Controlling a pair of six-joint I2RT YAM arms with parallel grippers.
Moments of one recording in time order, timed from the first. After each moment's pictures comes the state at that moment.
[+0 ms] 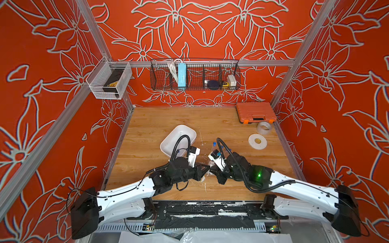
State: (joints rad) left arm -0.96 0.98 0.51 0.12 0.13 -0.83; right arm 1.09 1.02 0.67 -0.27 -0.09 0.21
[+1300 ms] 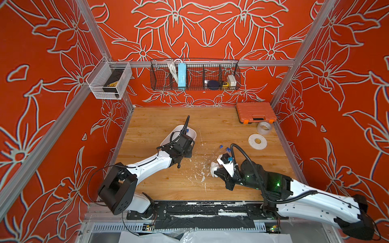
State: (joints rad) left arm -0.59 1.44 0.85 -0.32 -0.29 -0.46; right arm 1.19 0.76 0.66 -0.37 0.03 0.21
